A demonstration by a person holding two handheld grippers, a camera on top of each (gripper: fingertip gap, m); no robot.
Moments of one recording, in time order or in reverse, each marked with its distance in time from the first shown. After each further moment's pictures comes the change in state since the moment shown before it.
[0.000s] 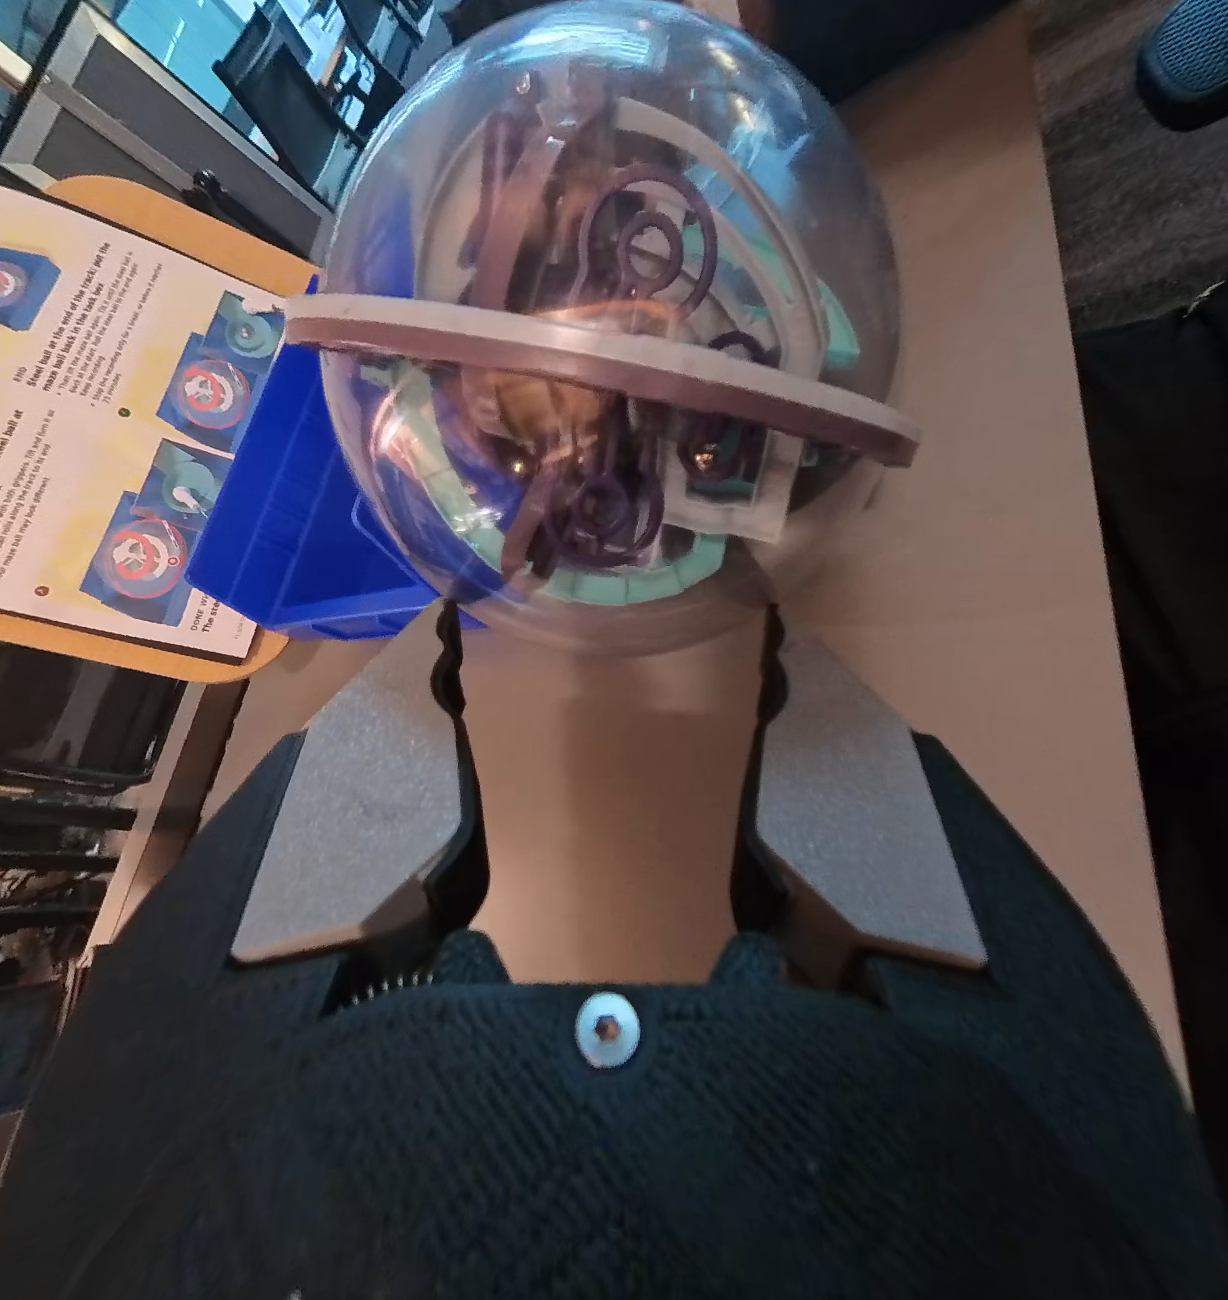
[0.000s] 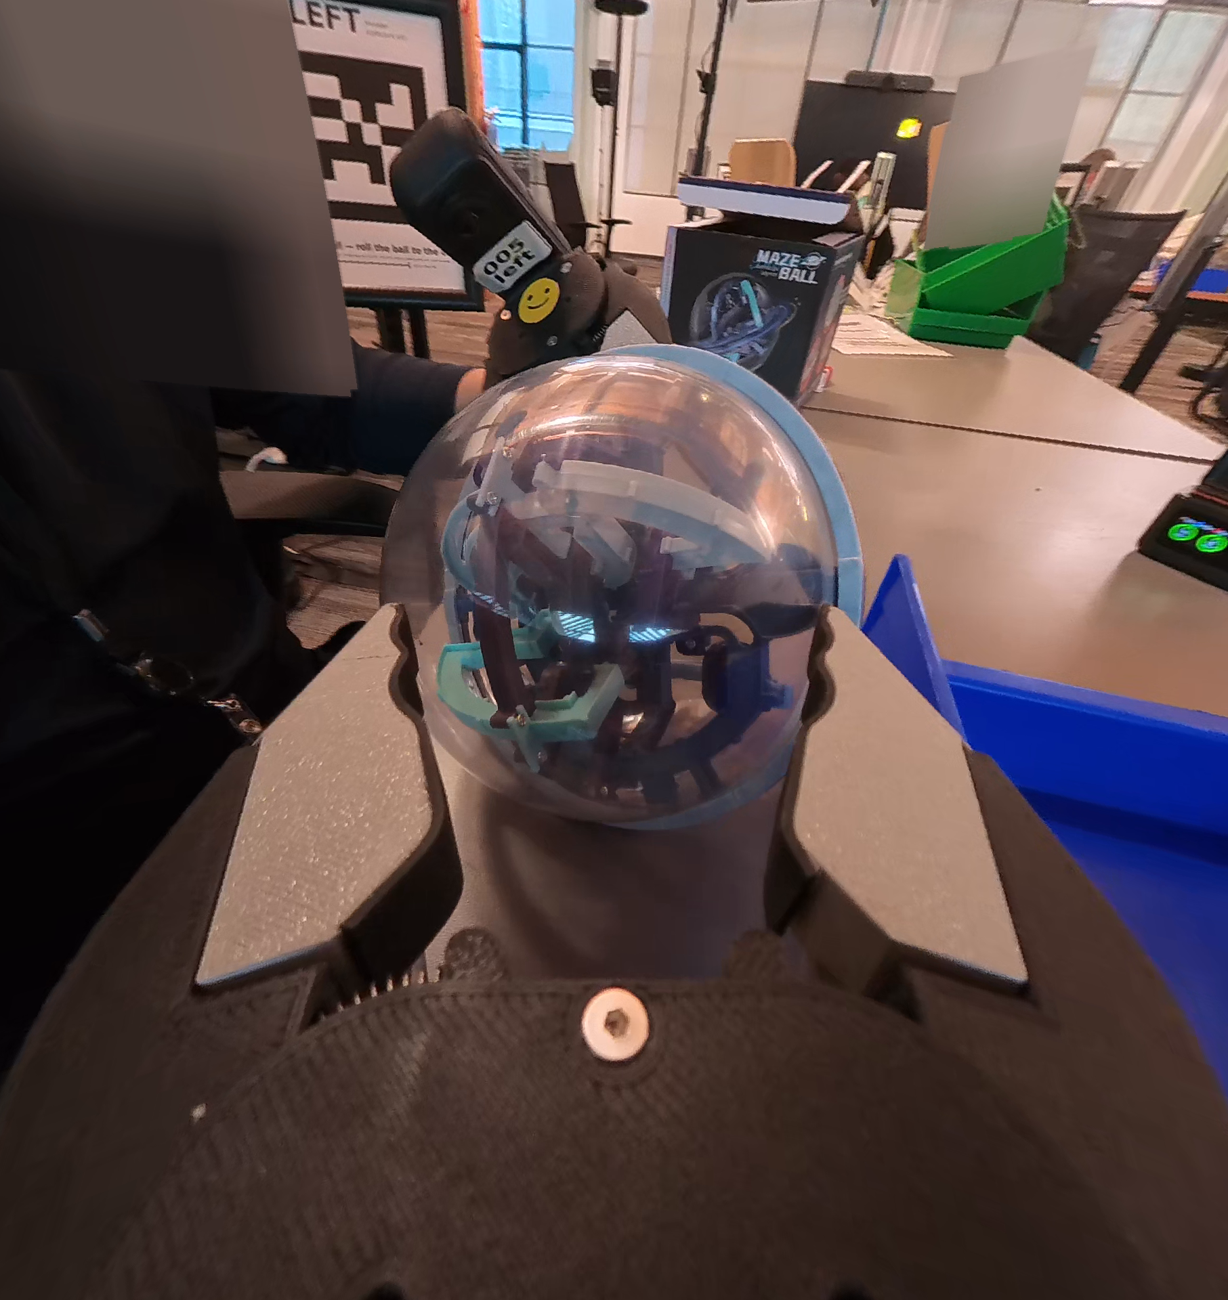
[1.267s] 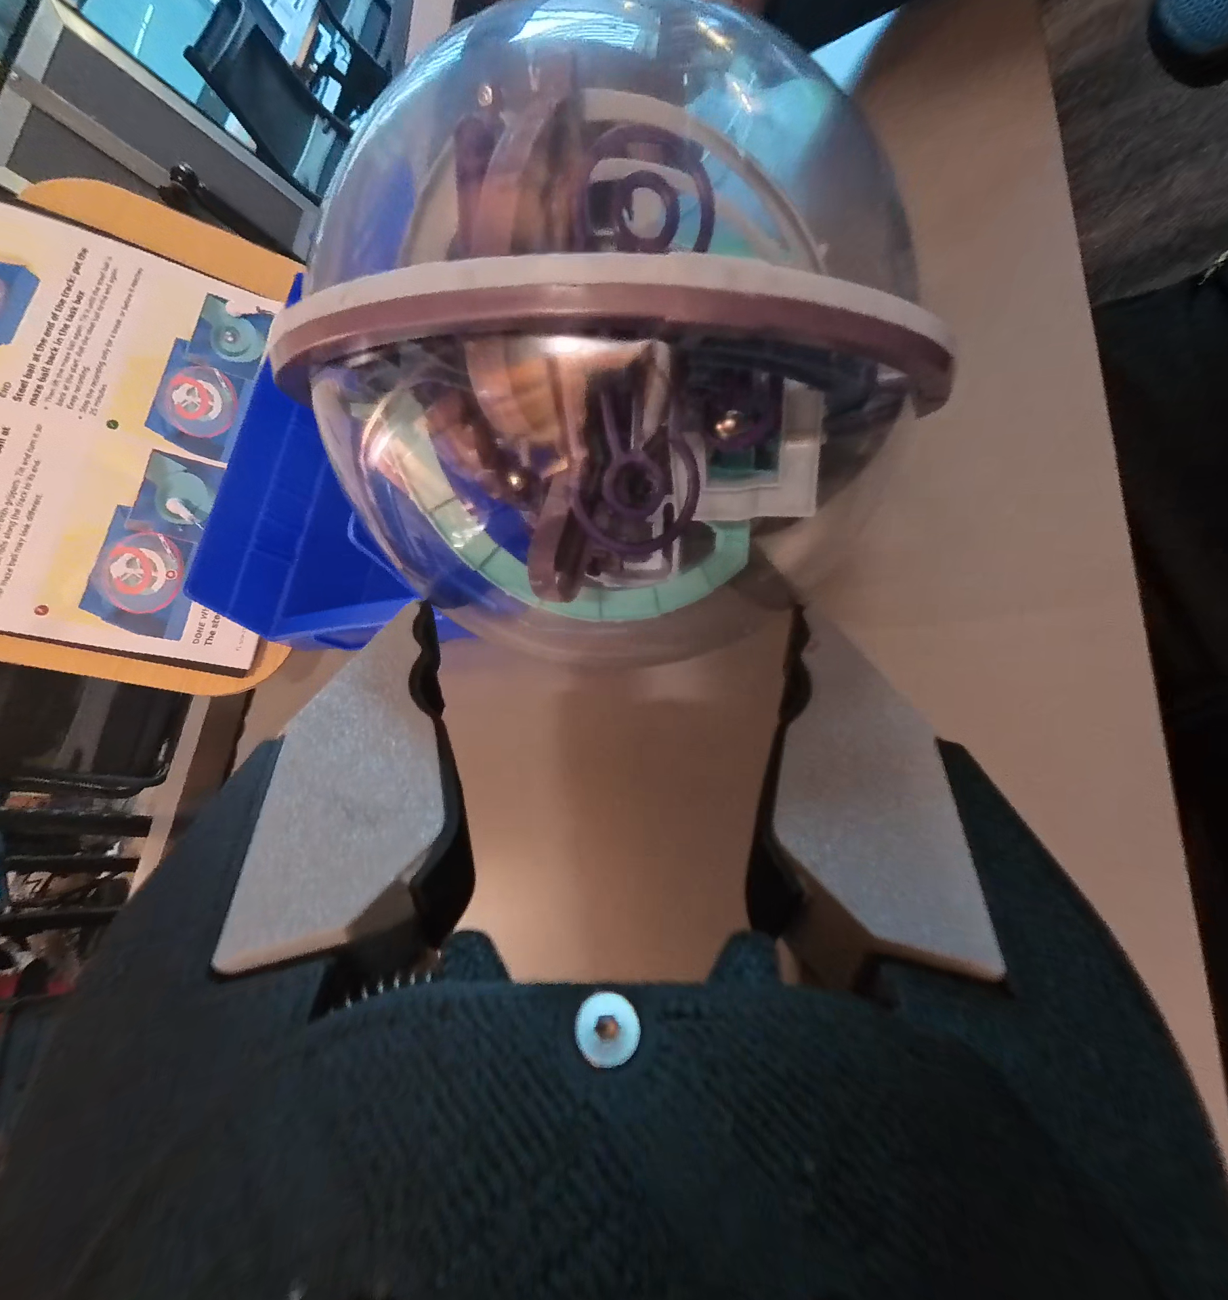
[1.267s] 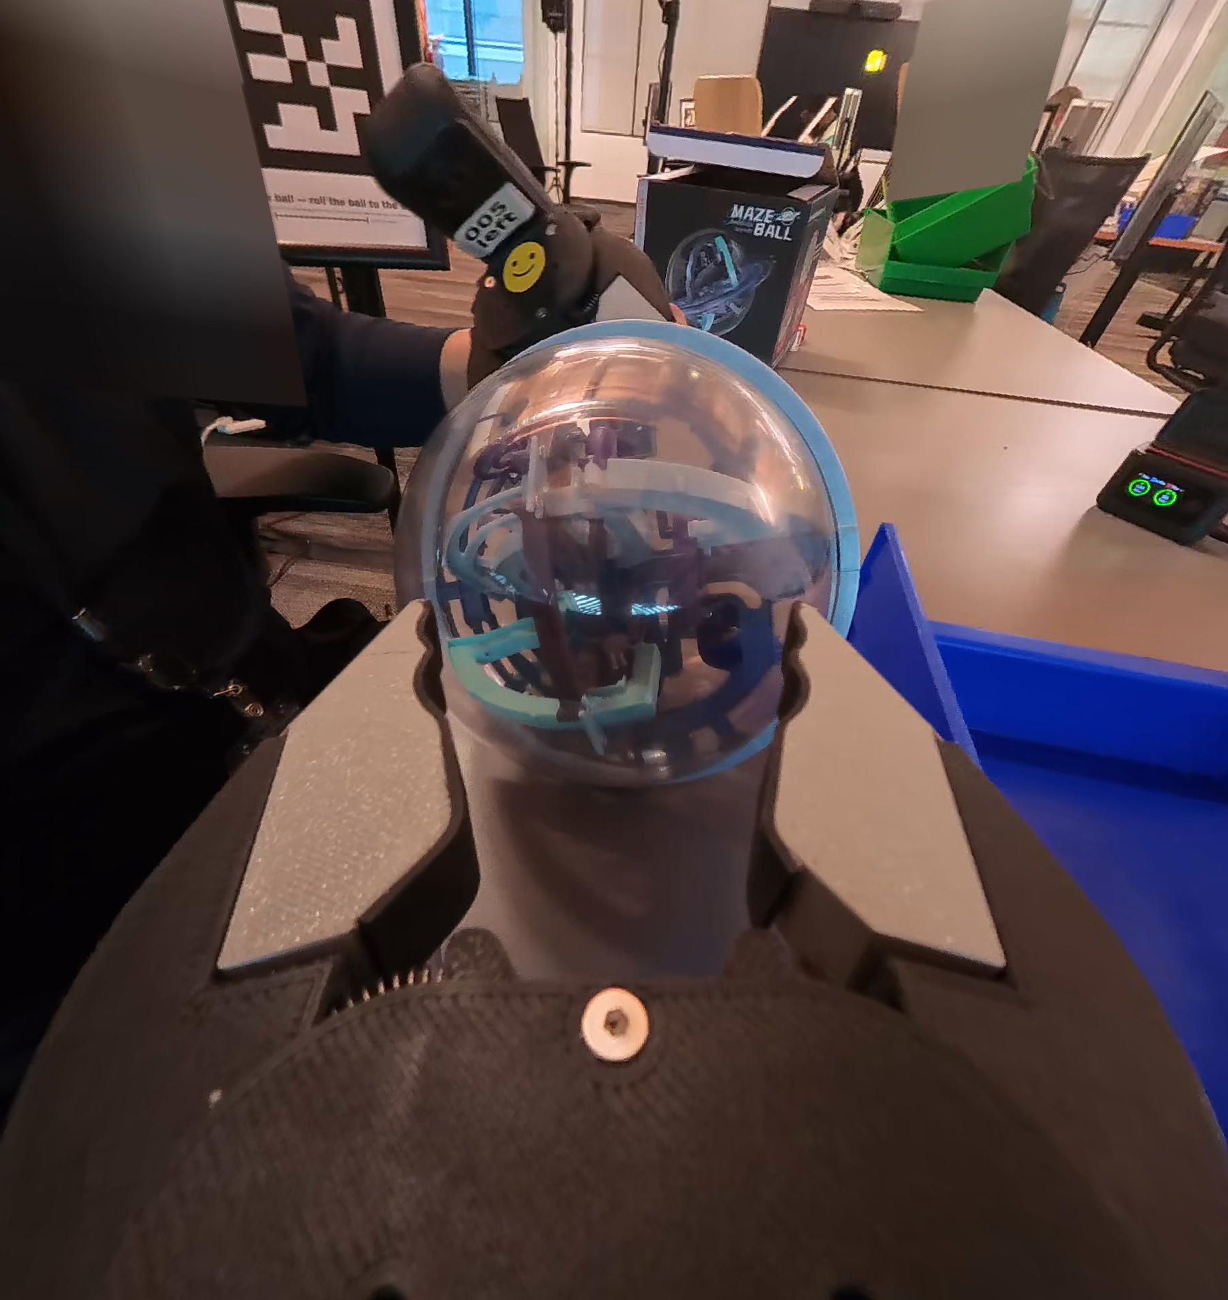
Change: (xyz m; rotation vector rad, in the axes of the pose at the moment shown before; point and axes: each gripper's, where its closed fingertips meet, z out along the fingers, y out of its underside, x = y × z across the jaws) left arm -0.001 -0.001 0.007 -0.031 0.012 0.034; right arm -0.002 0.000 -0.012 -0.063 0.064 0.003
